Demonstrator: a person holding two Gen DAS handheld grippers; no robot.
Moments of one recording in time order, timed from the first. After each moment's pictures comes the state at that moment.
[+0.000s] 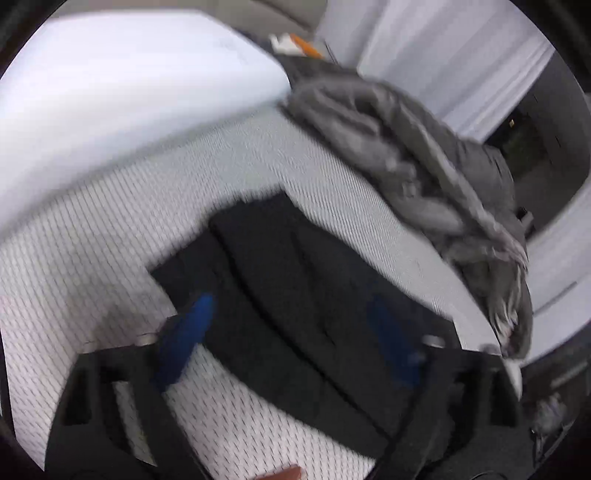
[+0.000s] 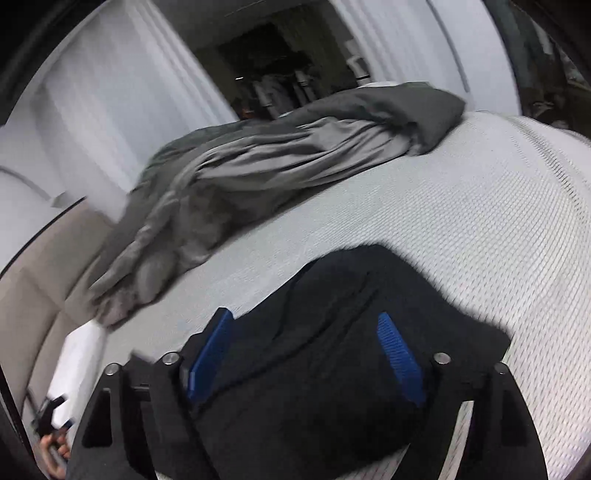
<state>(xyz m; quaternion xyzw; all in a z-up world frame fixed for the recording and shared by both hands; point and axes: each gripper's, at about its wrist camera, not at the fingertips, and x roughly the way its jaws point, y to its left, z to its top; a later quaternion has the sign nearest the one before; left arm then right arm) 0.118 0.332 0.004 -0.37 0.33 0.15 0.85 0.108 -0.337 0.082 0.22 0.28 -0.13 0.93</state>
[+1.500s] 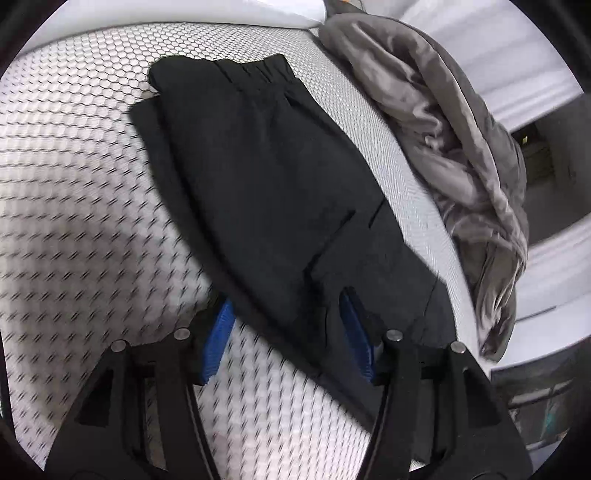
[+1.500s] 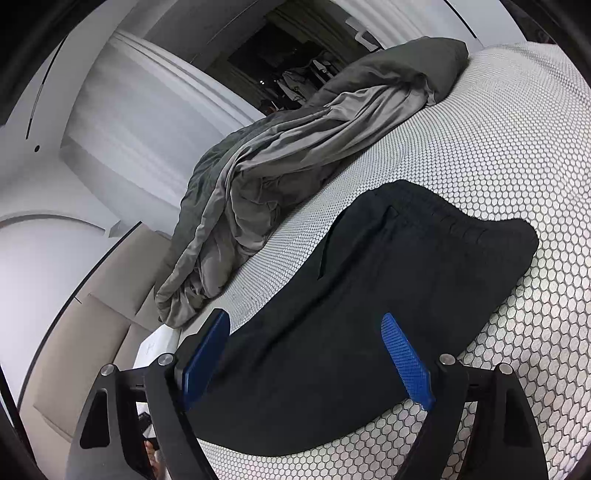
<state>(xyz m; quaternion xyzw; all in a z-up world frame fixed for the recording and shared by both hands) 0.103 0.314 -0.069 -0.47 0.36 0.14 0.79 0.059 -0.351 0.045 0.34 0.25 -0.03 0.91</state>
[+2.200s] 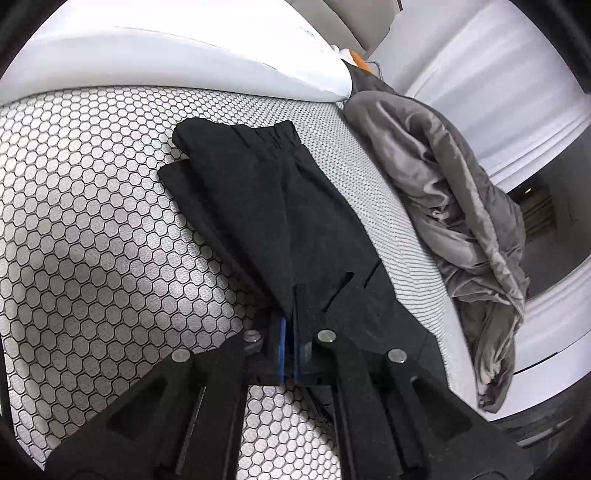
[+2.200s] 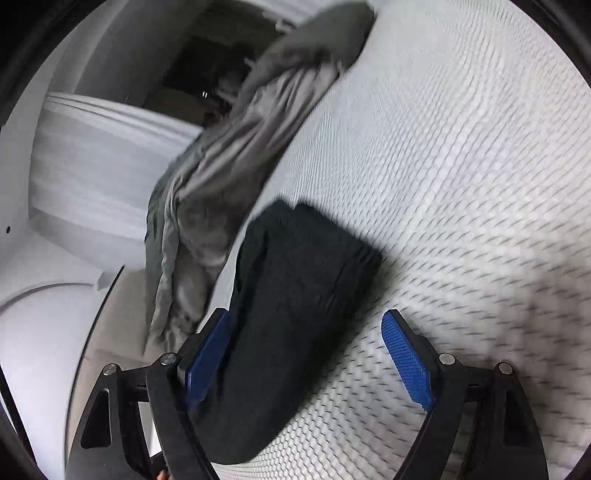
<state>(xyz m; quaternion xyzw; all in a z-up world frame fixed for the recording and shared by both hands) 0.064 0.349 -0.043 -0.46 0.28 0.22 0.81 0.042 -0.430 -0.011 0.47 0.27 -0.07 0.84</state>
